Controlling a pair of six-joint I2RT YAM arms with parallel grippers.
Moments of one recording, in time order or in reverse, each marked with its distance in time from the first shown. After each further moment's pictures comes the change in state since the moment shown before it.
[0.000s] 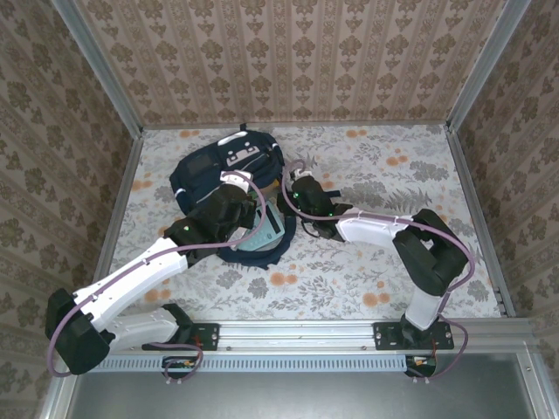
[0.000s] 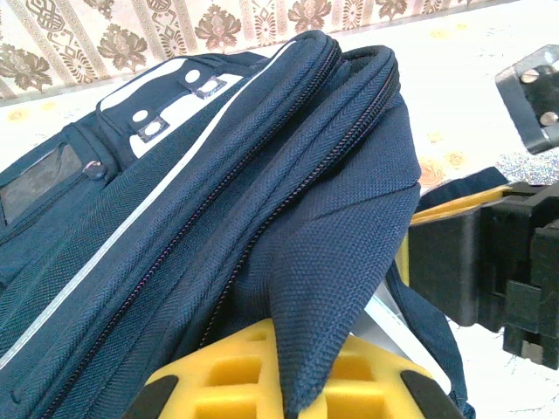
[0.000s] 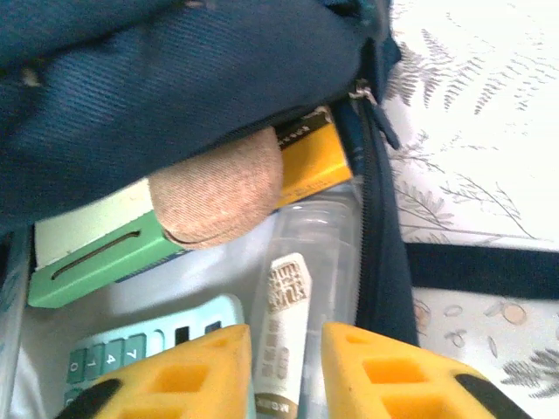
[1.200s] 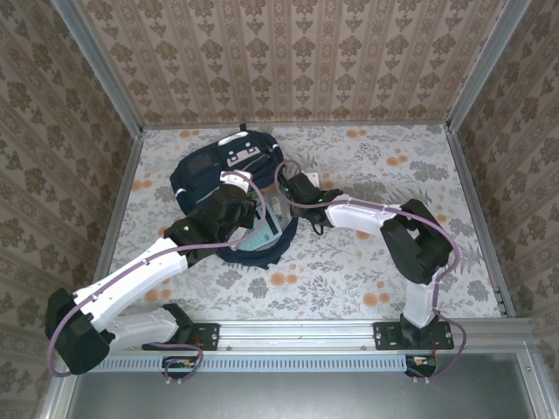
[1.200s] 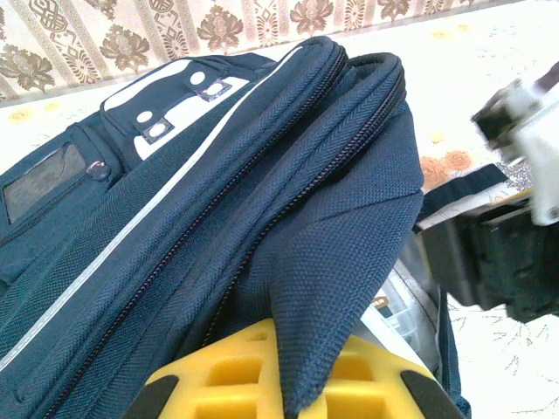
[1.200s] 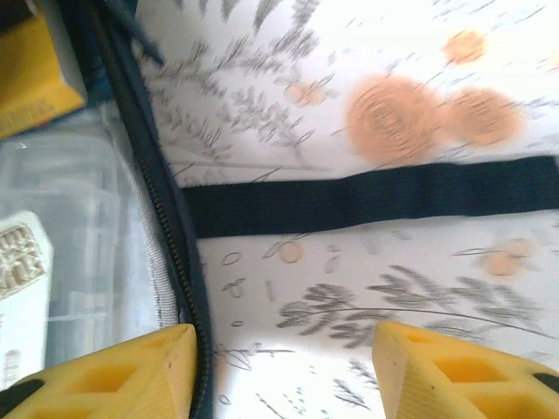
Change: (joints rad) left arm 0.000 -0.001 0.000 0.000 -0.006 -0.001; right arm -0.028 0.099 0.200 -0.475 0.261 -0.040
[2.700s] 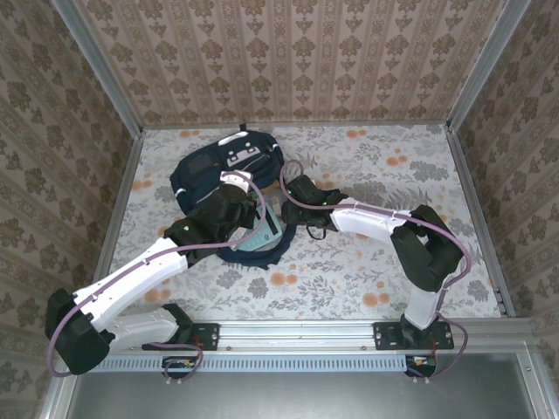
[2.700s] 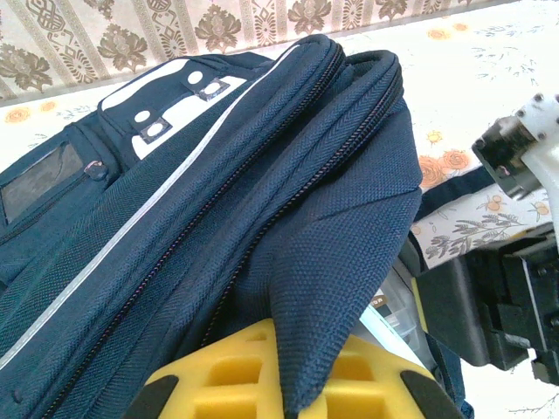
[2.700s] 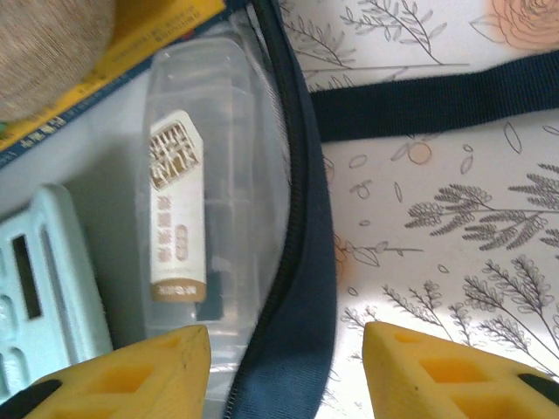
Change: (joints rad) left arm 0.000 0.000 0.000 0.000 0.005 0.000; right arm 0.023 -0.039 -0.028 0.012 -0.279 0.132
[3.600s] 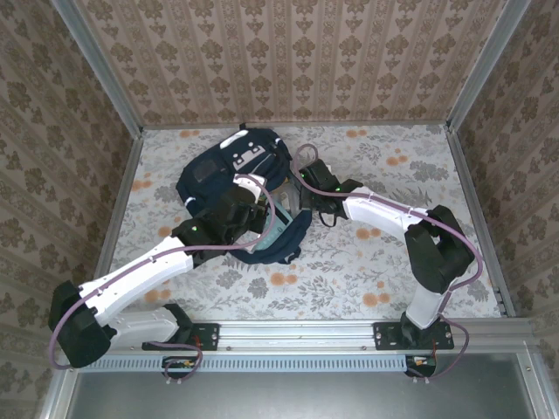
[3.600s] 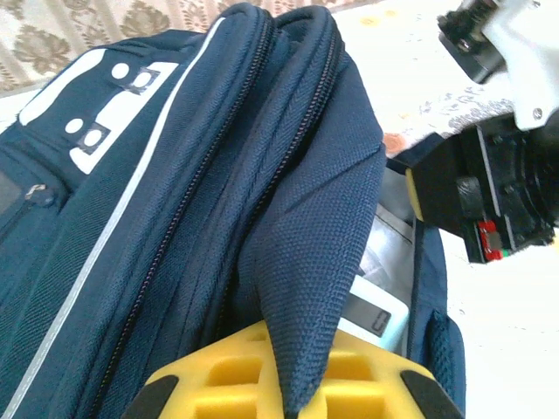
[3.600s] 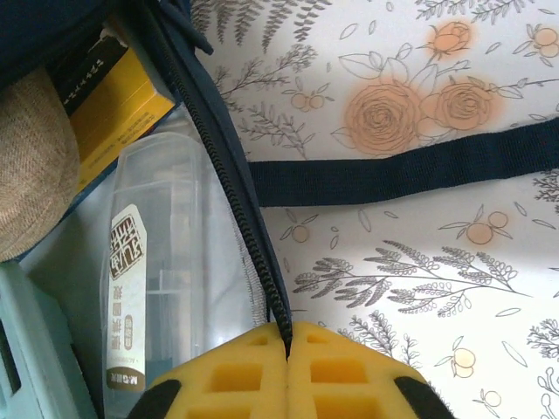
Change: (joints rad) left arm -0.060 0.051 0.016 0.029 0.082 0.017; right arm -0.107 -0.064 0.031 -0.089 0.069 -0.059
